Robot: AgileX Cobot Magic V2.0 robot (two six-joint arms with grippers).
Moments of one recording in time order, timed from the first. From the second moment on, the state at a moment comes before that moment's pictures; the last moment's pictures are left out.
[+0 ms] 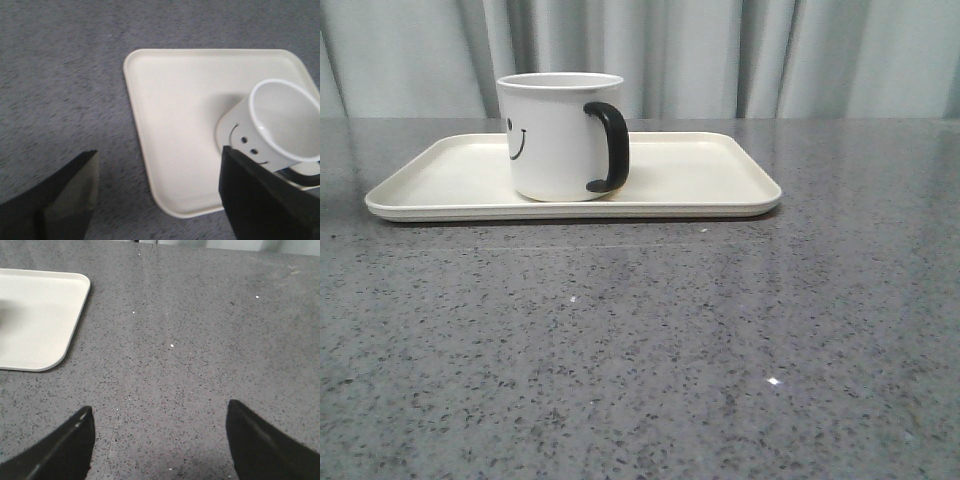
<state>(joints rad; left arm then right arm) -0.05 1.21 -1.11 -0.45 0.76 0.16 0.07 0.55 -0.78 0.08 0.79 -0.05</state>
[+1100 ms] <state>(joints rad) 0.03 0.79 -0.75 -0.20 0.87 0.16 0.13 0.73 -0.82 0.21 0.68 -0.10</state>
